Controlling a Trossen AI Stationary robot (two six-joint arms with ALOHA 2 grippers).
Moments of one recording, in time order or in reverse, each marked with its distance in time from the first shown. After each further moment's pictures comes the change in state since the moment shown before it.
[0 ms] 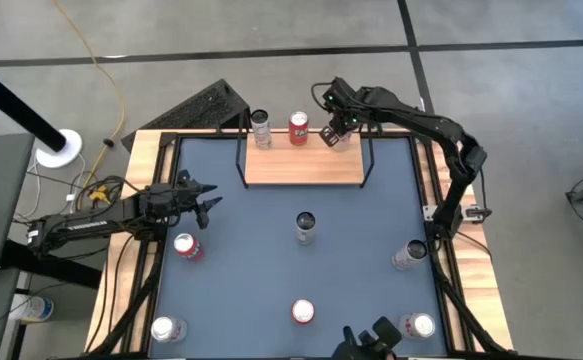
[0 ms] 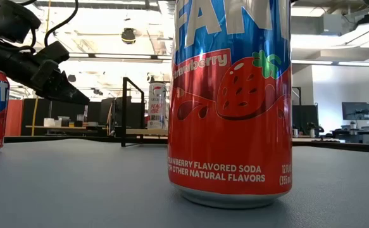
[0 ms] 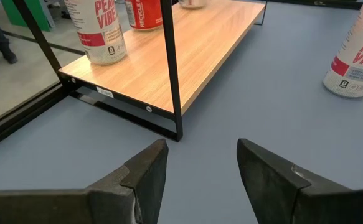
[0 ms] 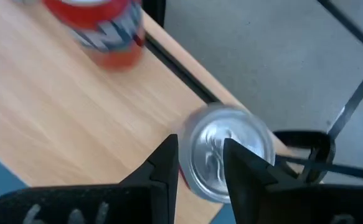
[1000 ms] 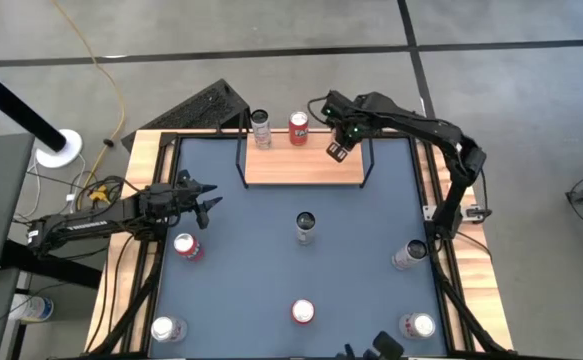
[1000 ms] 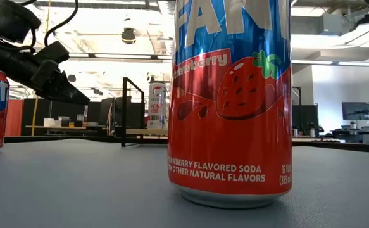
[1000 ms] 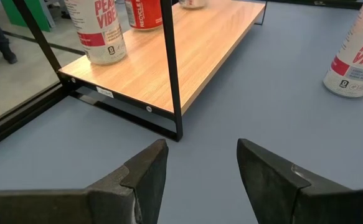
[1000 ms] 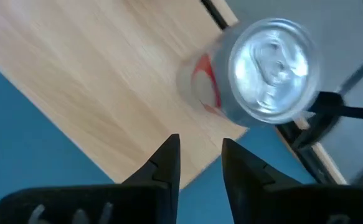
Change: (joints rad) left arm 0.000 0.000 0.000 0.000 0.000 0.000; right arm 0.046 -0.003 -0.025 -0.193 -0.016 -0.048
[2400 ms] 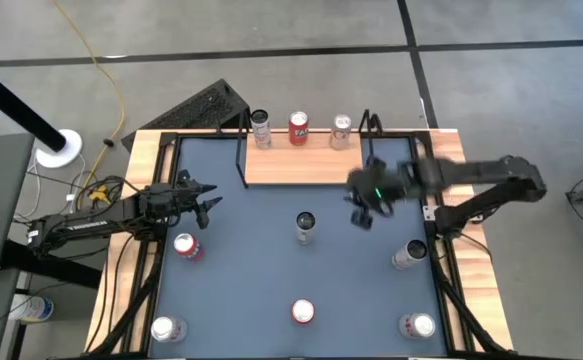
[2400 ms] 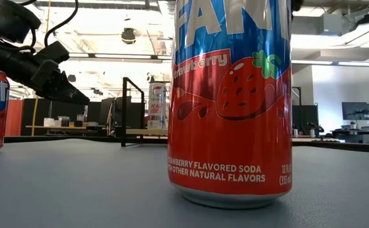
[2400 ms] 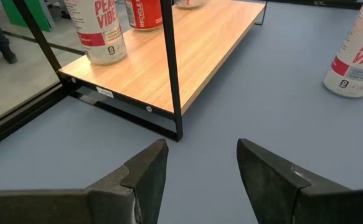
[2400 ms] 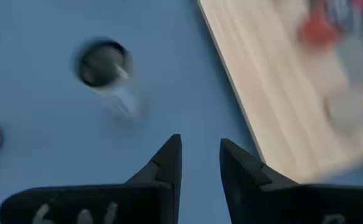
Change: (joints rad) left arm 0.000 0.000 0.000 0.000 0.000 0.000; right arm 0.653 -0.532 -0.390 0.224 0.090 0.181
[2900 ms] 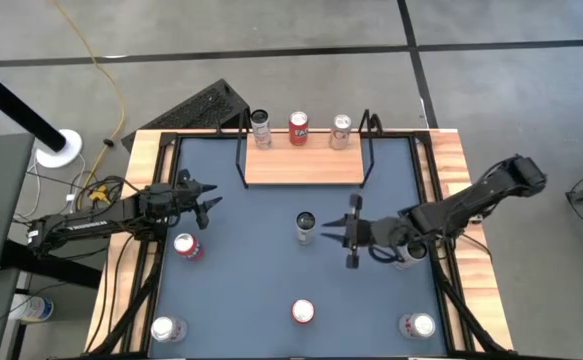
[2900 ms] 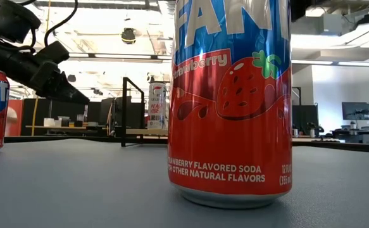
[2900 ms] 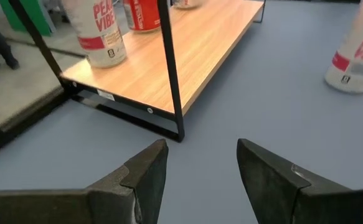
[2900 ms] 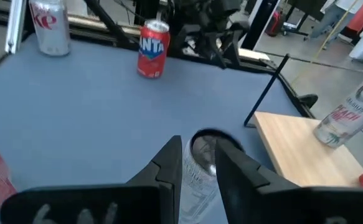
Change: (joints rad) left arm 0.000 0.000 0.000 0.000 -0.003 0.058; right arm 0.295 -0.024 -0.526 1.027 0.217 -0.289
